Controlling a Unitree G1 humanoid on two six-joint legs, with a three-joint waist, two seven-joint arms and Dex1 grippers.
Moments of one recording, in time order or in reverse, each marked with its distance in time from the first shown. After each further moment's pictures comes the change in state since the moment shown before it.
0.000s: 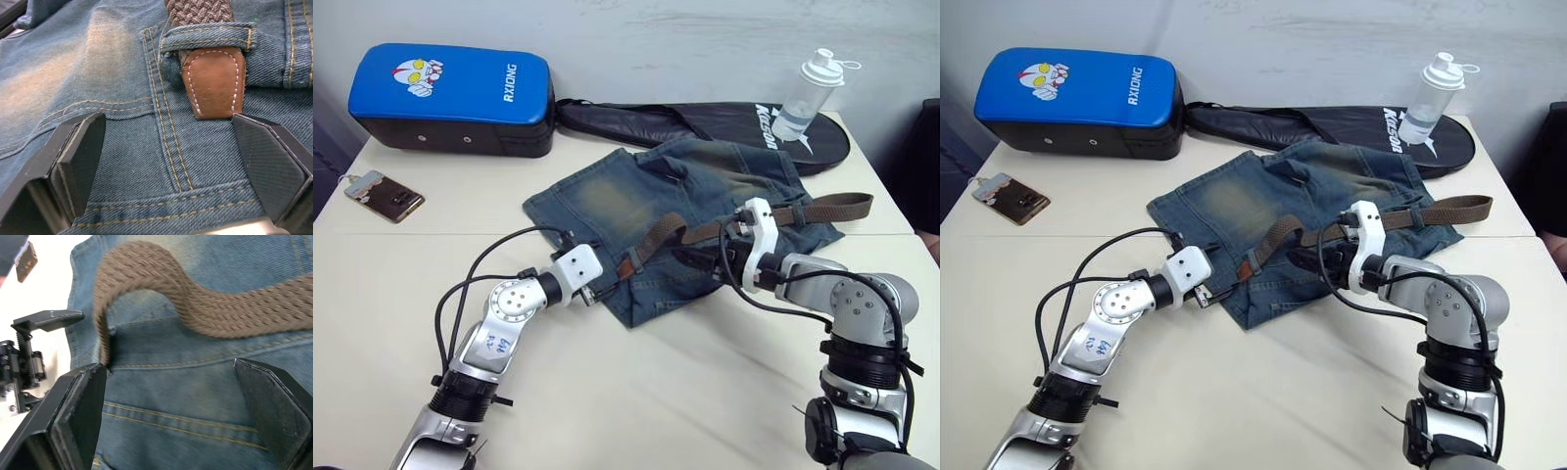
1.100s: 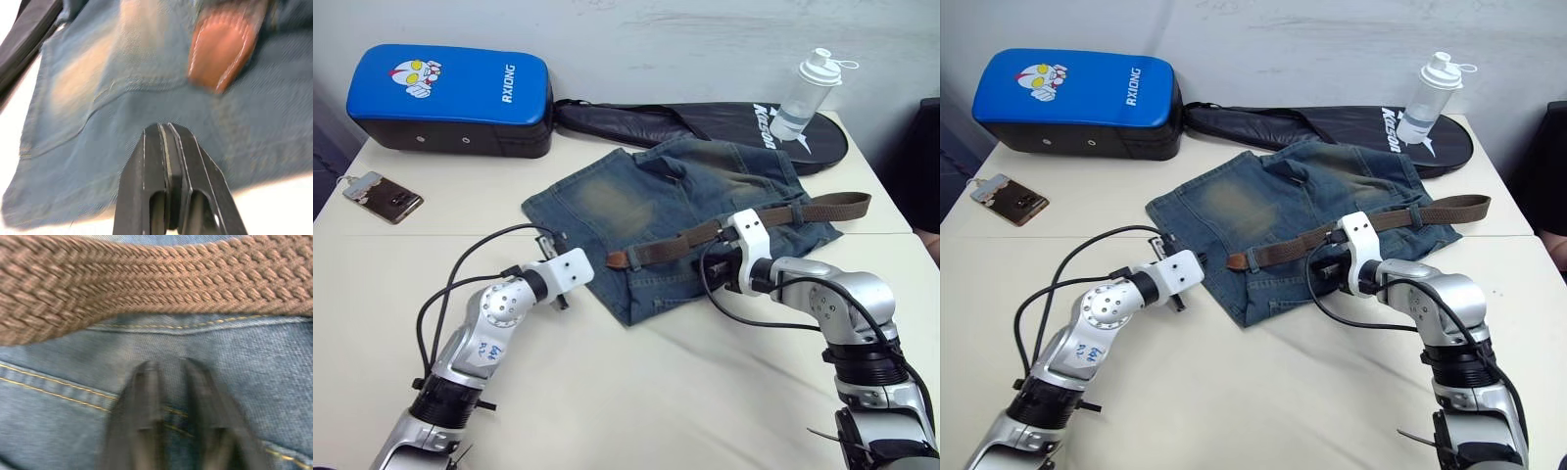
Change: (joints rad) left arm 0.032 0.093 -0.019 -0.064 0.231 -0.008 0.137; right arm 0.009 -0.138 0.278 0.083 -0.223 -0.257 0.092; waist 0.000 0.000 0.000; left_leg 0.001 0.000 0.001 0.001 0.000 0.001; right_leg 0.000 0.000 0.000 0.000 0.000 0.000
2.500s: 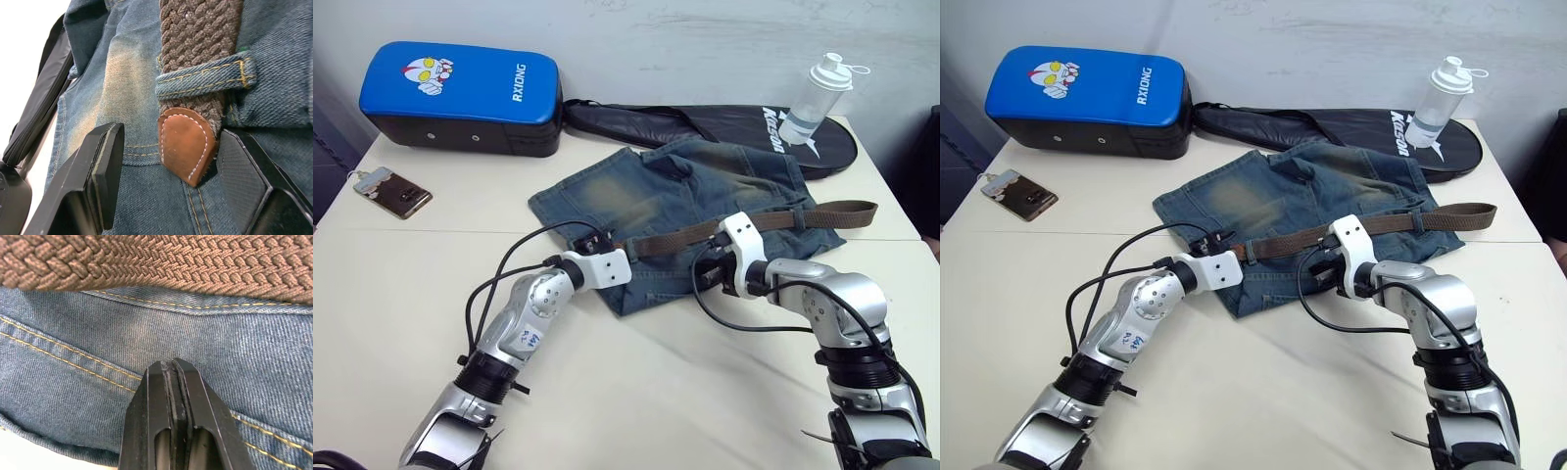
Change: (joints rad) left arm -0.154 -0.146 -0.135 0.200 0.209 -0.161 0.104; right arm 0.000 0.034 0.018 -0.056 -0.124 0.054 0.079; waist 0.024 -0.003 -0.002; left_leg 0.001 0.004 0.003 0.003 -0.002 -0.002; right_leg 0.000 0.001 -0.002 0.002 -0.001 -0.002
